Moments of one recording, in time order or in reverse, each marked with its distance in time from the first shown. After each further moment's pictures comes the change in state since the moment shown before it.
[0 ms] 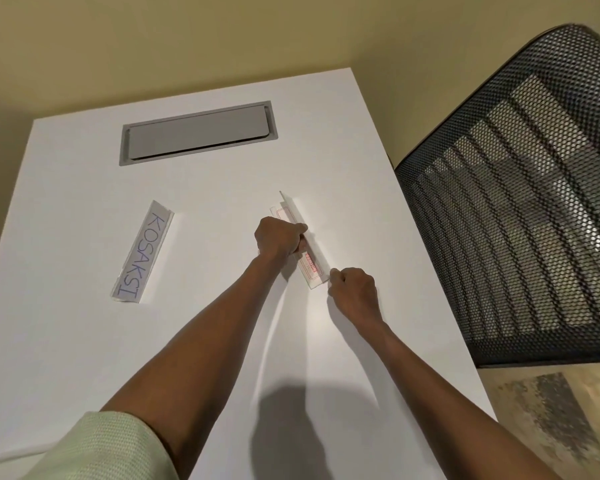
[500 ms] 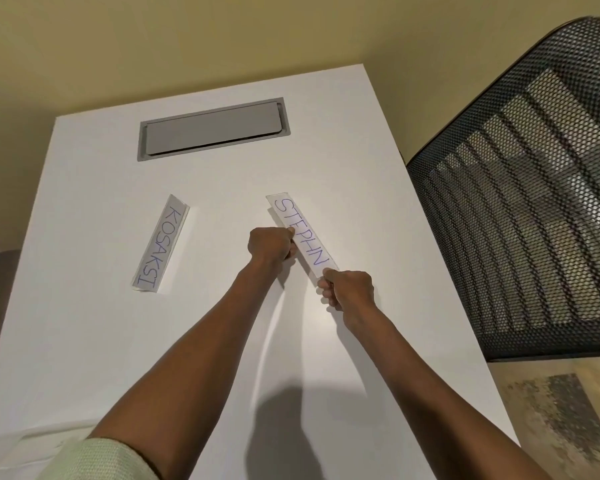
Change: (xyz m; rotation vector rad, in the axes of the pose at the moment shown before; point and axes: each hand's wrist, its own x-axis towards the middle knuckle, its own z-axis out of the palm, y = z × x) left_hand 0.008 -0.028 -0.029 -0.188 0.021 -0.094; right_hand -0.022 -0.027 0.013 0.733 -0.163 0.408
